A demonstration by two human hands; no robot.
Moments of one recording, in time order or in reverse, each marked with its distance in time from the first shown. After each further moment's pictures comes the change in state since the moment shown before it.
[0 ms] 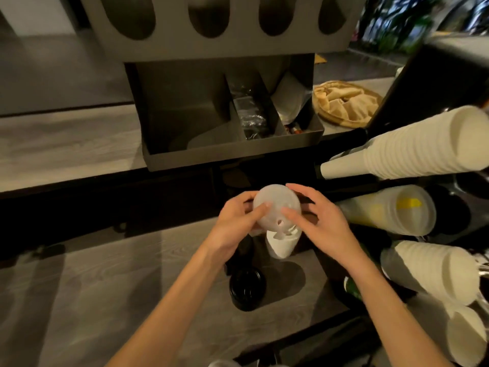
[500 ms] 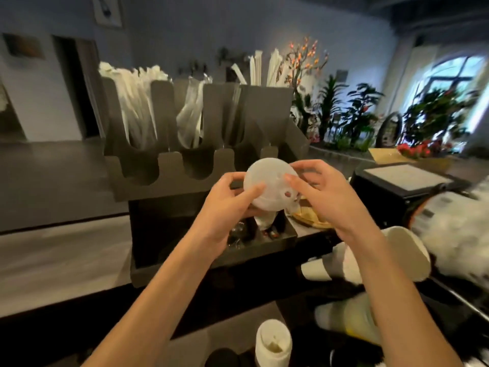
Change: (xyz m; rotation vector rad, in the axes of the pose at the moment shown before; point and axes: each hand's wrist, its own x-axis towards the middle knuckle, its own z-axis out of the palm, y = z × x) left_hand 0.029 0.229 0.007 -0.060 0.003 0.267; right_hand 0.099 -0.184 -0.115 0.098 0.287 -0.155
